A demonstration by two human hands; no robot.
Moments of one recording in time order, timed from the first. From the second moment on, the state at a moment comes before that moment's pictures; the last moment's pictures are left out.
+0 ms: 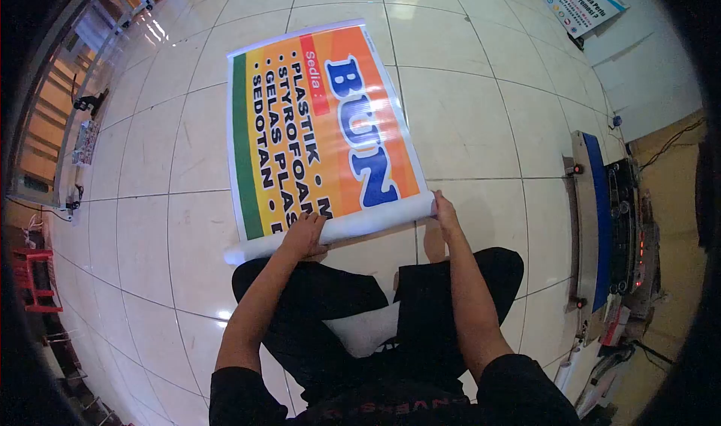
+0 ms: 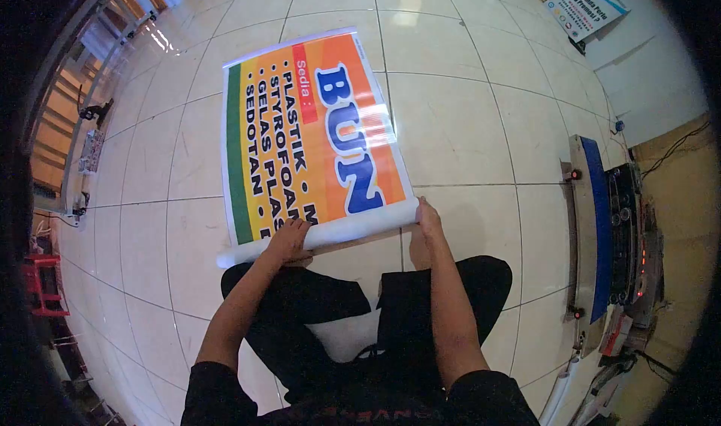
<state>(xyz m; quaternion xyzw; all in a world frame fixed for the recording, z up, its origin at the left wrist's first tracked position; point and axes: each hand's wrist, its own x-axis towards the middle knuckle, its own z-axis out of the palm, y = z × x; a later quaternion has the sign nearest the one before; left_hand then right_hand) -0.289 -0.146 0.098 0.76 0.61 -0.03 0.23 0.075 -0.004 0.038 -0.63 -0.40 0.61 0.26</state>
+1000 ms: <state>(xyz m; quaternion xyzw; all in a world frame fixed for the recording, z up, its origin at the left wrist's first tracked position) -0.445 -0.286 0.106 0.13 0.63 0.52 0.57 -0.053 -0.106 0.101 -0.48 -0.85 0.18 -0.12</state>
